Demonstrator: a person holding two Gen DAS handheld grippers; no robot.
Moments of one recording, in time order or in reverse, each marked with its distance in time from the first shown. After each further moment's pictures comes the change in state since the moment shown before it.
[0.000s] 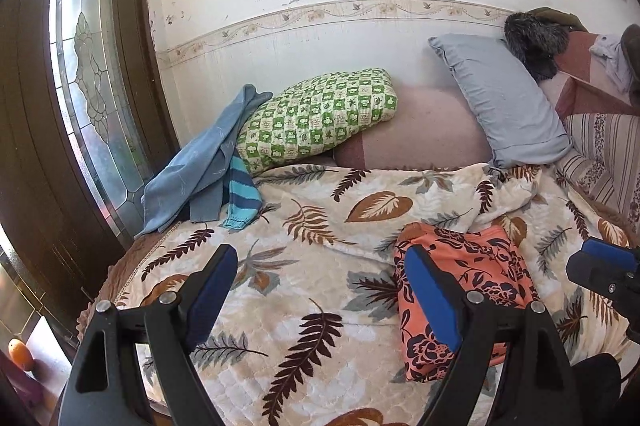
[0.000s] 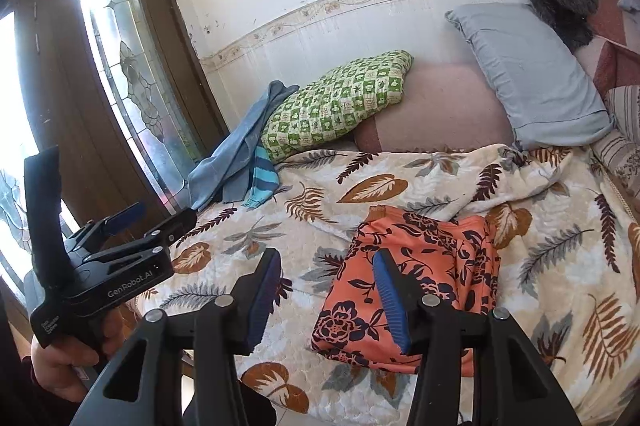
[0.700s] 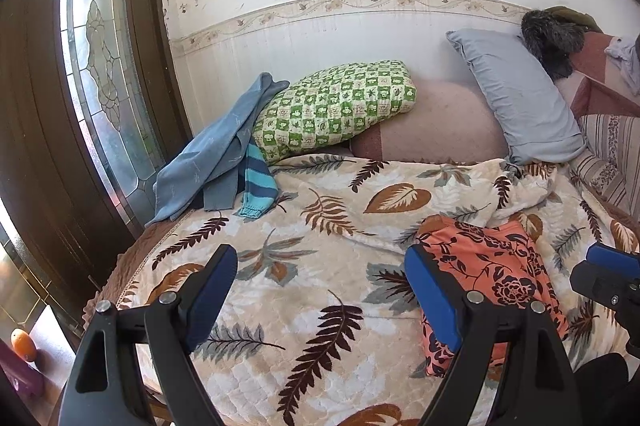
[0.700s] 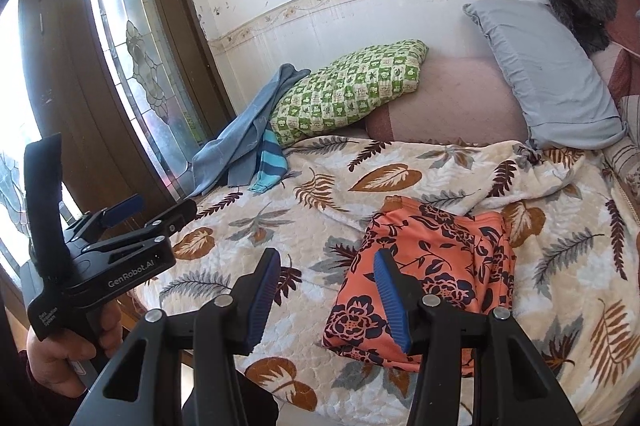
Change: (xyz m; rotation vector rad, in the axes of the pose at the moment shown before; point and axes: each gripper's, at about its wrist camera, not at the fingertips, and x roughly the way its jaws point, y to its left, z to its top) left arm 0.009 0.019 -0.008 -0.021 0.030 0.040; right arm 0.018 0.019 -0.004 -0.043 0.045 0.009
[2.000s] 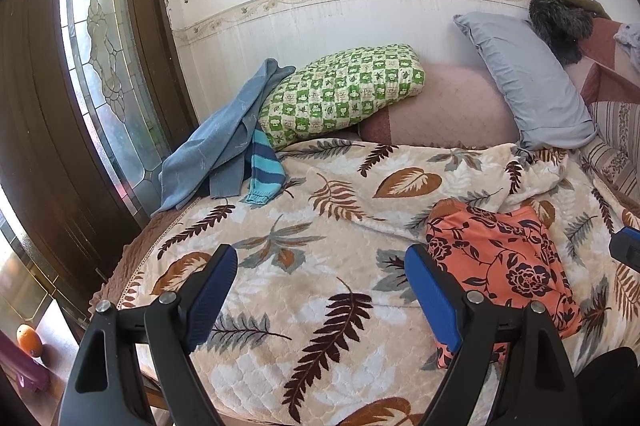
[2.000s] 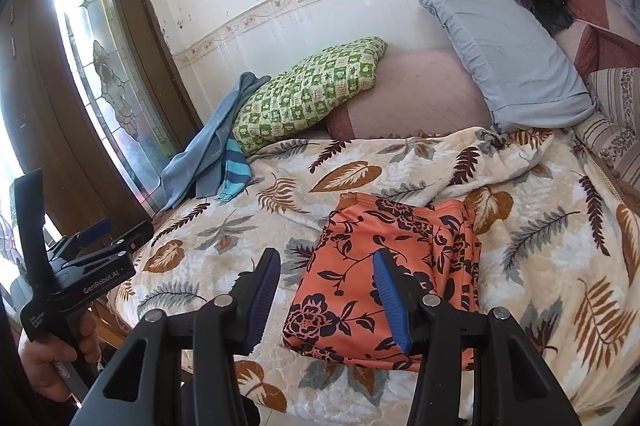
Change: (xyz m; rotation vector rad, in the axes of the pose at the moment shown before) left arm 0.013 -0.003 -0.007 0.012 0.046 0.038; right arm -0.007 -0.044 -0.006 0.086 -0.018 -0.086
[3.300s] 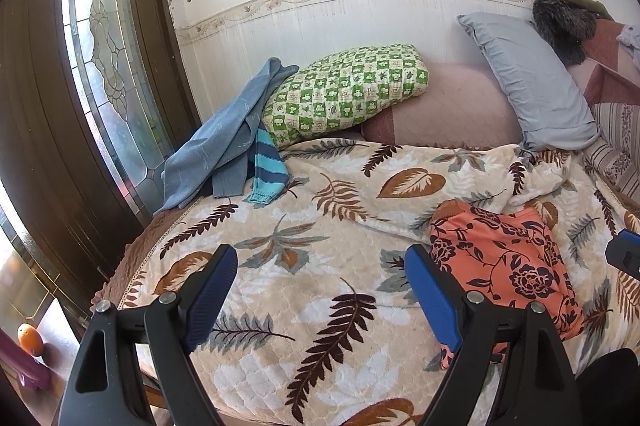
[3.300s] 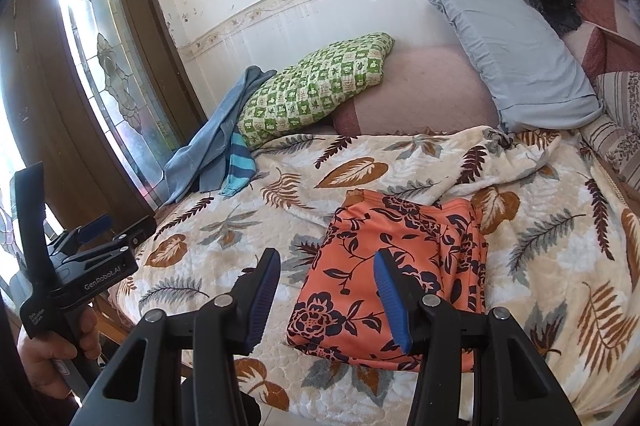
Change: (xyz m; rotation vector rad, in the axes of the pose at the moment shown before) left arm 0.002 0.005 0.000 -0.005 0.003 0.007; right arm 0.006 0.011 0.001 -0.019 0.020 0.003
